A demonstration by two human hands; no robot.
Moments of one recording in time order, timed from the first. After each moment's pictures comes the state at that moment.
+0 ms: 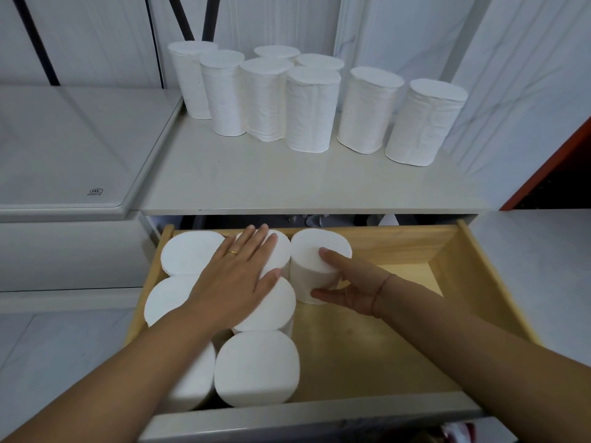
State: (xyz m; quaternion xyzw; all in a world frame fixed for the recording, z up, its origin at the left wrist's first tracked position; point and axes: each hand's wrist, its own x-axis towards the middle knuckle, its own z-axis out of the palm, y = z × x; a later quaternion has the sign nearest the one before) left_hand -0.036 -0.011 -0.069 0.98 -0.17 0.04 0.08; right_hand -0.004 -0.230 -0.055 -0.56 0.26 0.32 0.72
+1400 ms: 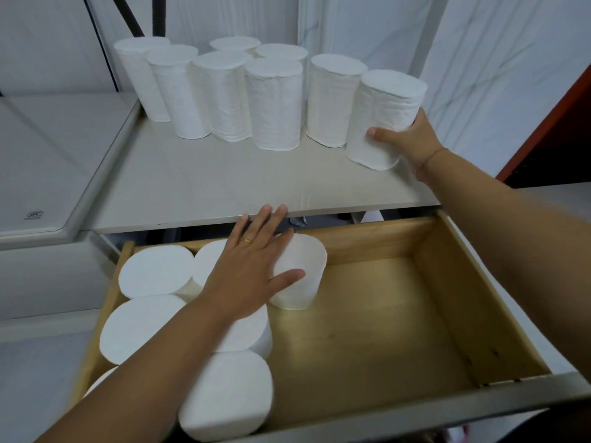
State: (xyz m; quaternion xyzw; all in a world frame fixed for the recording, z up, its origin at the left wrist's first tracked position) left_hand 0.006 -0.066 -0.064 0.96 -0.25 0.09 0.09; right_hand 0.179 -0.362 0.014 -0.79 0.01 -0.08 0.61
